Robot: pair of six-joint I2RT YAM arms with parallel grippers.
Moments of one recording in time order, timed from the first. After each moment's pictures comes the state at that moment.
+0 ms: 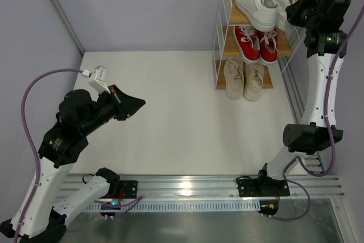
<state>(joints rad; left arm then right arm) -0.48 0.78 1.26 -0.72 0.20 -0.71 -0.17 1.72 2.23 -0.62 -0.17 0.21</state>
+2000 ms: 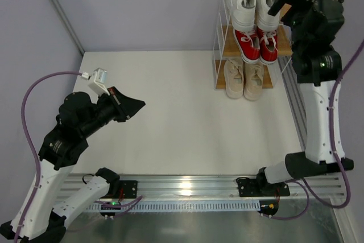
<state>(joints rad) -0.48 0.75 1.23 -0.72 0.19 -0.73 0.14 1.51 2.12 -0.52 0.36 0.19</state>
